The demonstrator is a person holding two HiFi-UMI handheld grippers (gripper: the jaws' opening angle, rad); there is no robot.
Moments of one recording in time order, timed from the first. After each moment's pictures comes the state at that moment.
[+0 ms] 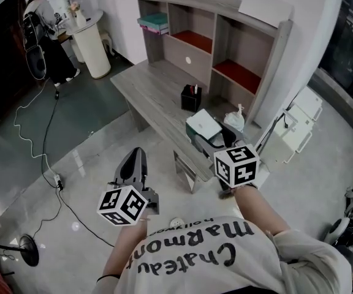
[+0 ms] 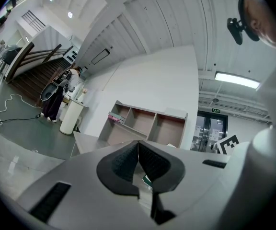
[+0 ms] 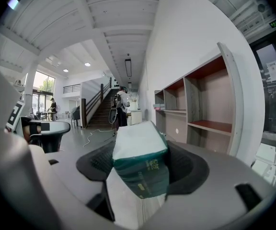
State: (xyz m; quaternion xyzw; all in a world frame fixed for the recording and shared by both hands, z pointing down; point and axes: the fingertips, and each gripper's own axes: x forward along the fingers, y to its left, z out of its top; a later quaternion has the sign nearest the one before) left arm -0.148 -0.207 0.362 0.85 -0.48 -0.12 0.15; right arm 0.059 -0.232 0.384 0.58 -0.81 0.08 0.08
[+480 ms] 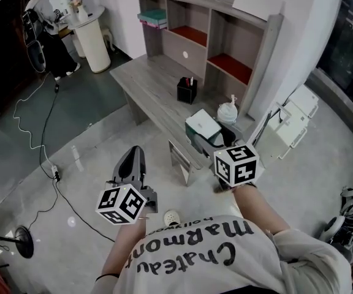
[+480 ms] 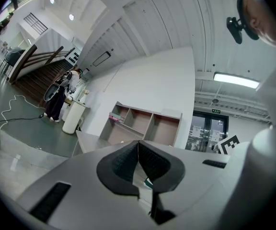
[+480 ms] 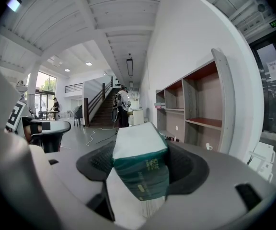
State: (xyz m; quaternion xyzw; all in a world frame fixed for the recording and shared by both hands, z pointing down) left arm -0.142 -0.150 0.368 0.85 -0.49 -0.13 0.15; right arm 0.067 -0.176 0.392 0.57 -0.81 0.08 0.09
